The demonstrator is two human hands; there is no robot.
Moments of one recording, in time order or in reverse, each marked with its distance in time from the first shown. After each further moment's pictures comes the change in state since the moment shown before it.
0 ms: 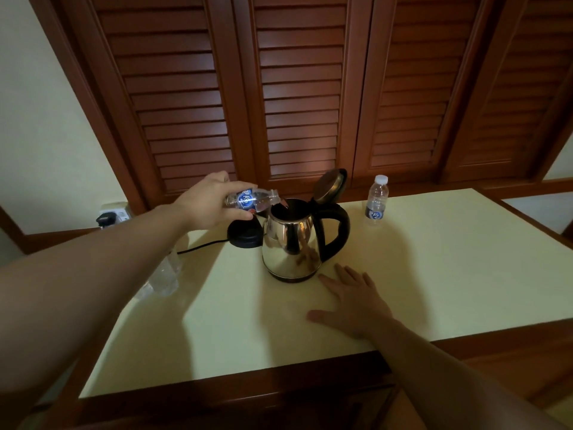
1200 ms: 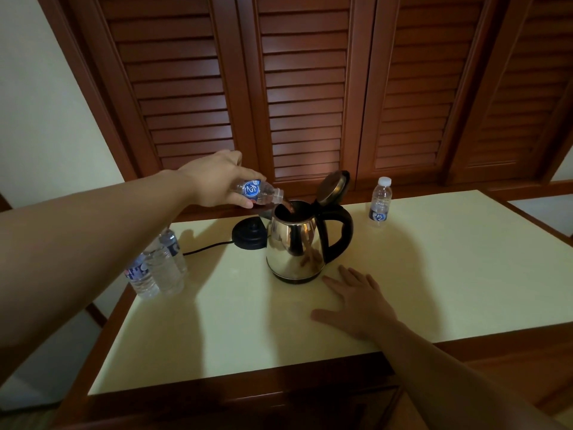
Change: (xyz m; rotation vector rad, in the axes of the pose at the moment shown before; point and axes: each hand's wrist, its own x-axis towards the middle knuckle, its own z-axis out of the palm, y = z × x) left_hand 0.021 0.028 -0.059 0.362 -0.169 0.118; right_hand -0.002 -0.001 0.001 0.011 0.030 0.000
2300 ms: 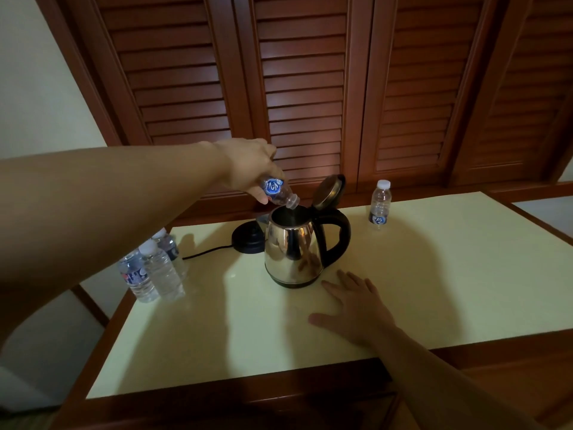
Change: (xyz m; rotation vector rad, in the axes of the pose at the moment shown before) left_hand 0.053 0.041 -0.045 0.337 -0.187 0.181; right_hand 0.001 0.004 0.001 0.033 0.000 -0.025
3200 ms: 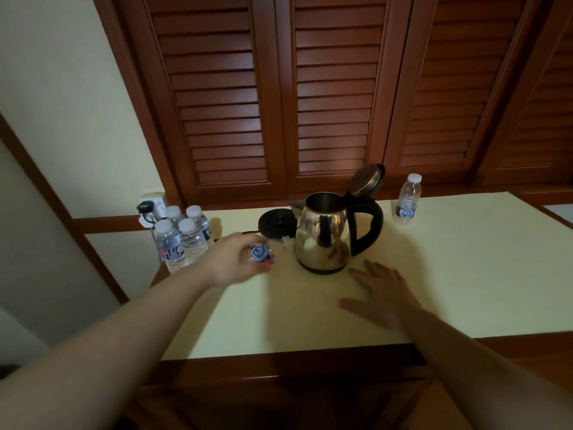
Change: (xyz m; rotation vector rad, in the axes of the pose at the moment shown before) left_hand -0.133 0.093 0.187 -0.982 0.259 -0.452; right_hand 0.003 -0.008 -0.002 -0.072 -0.009 0.034
